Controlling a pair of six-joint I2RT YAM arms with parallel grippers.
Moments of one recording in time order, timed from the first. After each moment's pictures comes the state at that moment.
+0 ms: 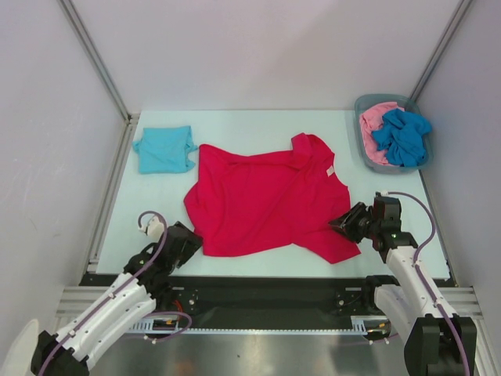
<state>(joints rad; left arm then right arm) -0.57 0.48 0.22 -0.62 -0.36 -1.23 0.01 0.82 0.39 -0.36 -0.40 0.86</state>
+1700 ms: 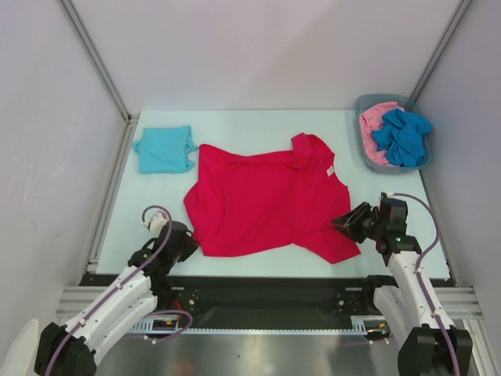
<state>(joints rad) -0.47 0.61 0.21 -0.50 -0.28 -1.10 -0.05 0.75 0.39 -0.39 -0.46 0.86</state>
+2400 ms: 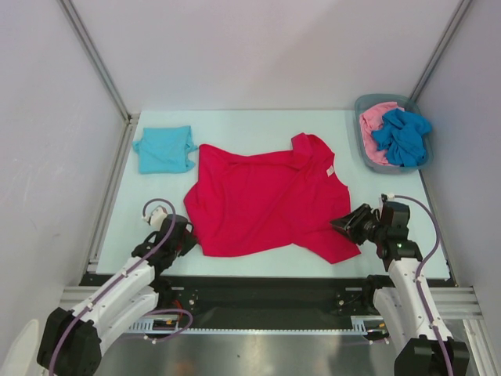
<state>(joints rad) -0.42 0.75 0.25 -0.41 -0.28 -1.06 -0.07 0.67 0.36 -0.39 -0.53 0.86</state>
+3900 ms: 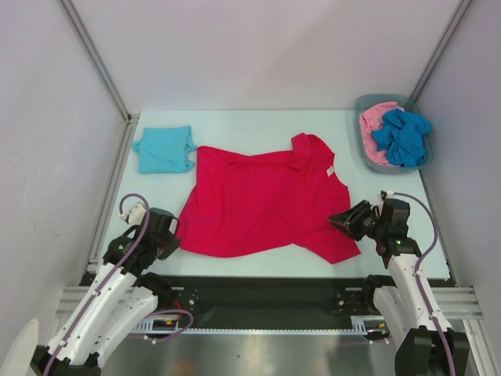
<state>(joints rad) -0.41 0.61 0.61 -1.04 -0.32 -1.09 -0.08 0.73 0.36 -0.29 -0.58 0.91</state>
